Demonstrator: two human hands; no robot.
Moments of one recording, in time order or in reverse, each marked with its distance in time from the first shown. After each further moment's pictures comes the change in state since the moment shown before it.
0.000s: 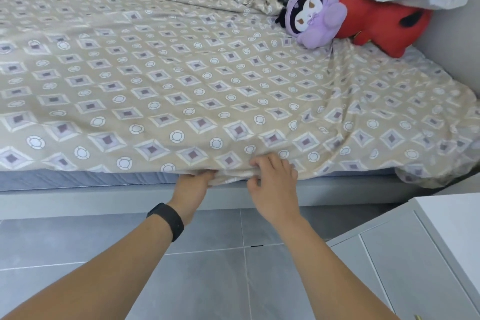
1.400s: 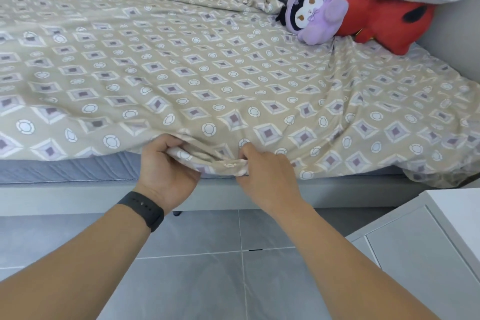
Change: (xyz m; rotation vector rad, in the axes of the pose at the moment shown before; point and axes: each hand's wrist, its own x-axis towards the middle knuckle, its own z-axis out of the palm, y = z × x) left_hand -0.024 0.036 -0.015 -0.906 -0.397 0.011; right_hand 0.008 -0.018 -0.030 -0.149 -0.113 -0.250
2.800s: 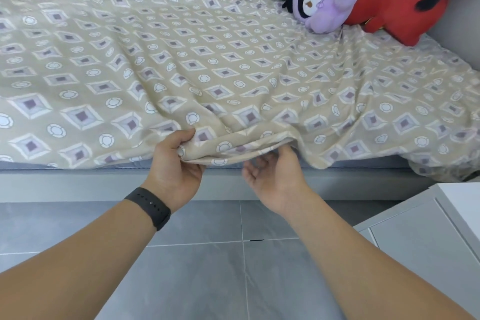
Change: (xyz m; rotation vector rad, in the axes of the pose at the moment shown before) left_hand -0.007 -0.014 0.003 0.132 0.155 0.069; right_hand 0.001 -0.001 0.014 1.921 -0.093 1.014
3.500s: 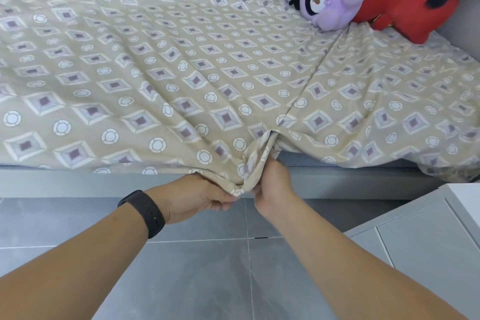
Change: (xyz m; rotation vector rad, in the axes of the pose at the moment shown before) left_hand -0.020 -0.008 -0.027 0.902 -0.520 -0.283; right_hand 0.001 0.028 0.013 -0.171 0.018 -0.069
